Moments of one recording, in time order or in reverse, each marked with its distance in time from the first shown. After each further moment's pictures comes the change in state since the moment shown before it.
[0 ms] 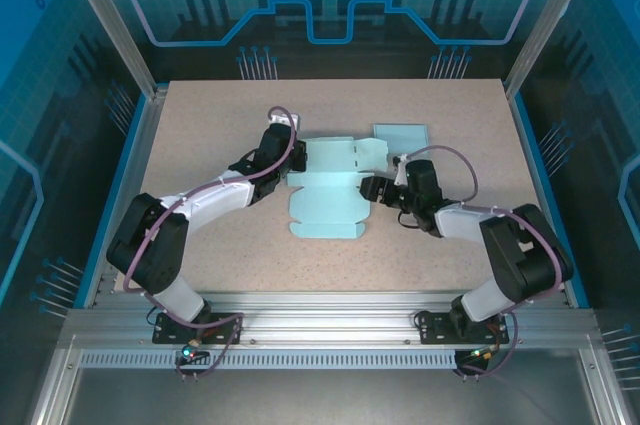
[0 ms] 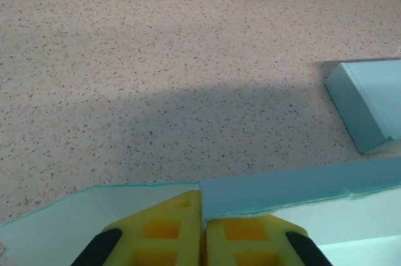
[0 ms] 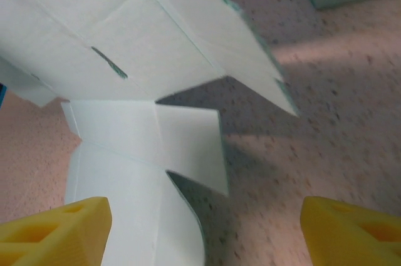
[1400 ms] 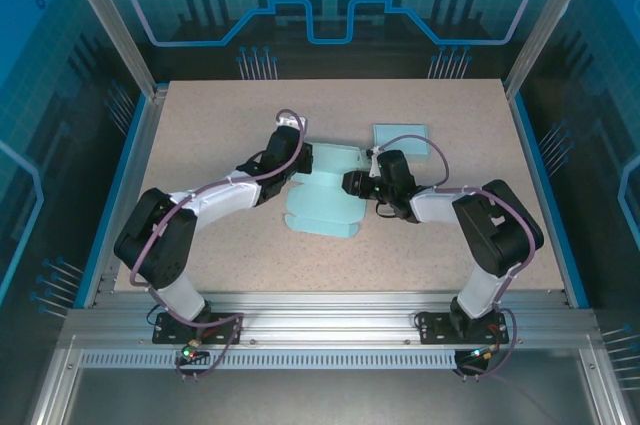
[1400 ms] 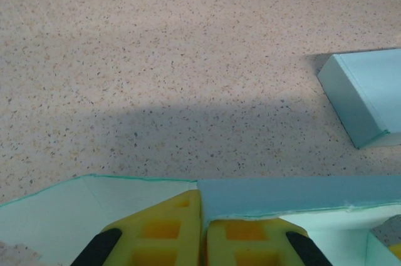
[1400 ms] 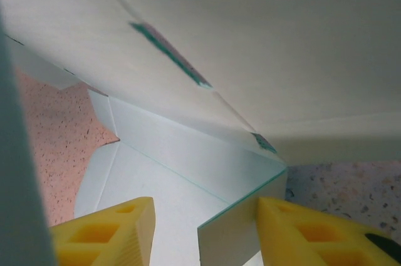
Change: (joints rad) left arm -0.028 0.046 0.000 0.057 -0.010 0.037; right arm 0.119 0.185 0.184 -0.026 0.055 0.006
